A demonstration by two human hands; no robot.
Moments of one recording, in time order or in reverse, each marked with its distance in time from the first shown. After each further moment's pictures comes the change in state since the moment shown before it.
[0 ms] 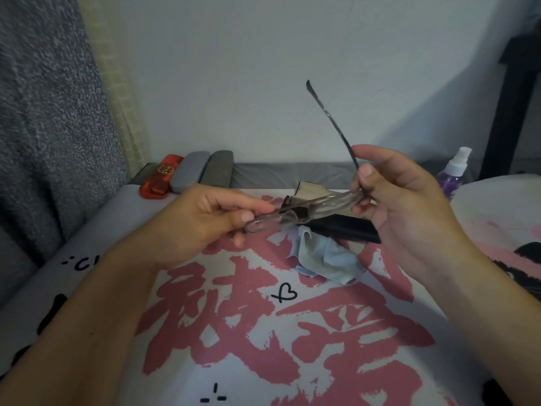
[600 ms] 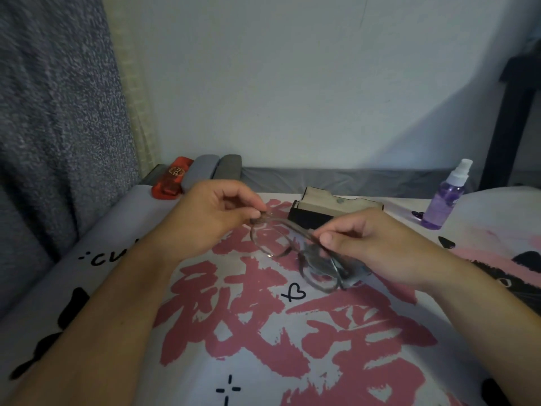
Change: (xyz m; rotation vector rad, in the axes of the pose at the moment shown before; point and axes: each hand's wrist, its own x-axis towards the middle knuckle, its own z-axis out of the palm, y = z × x) left_hand 0.002 0.001 -0.001 0.101 0.219 0.090; right_hand -0.012 -0.003 0.010 -0.652 -0.498 0.263
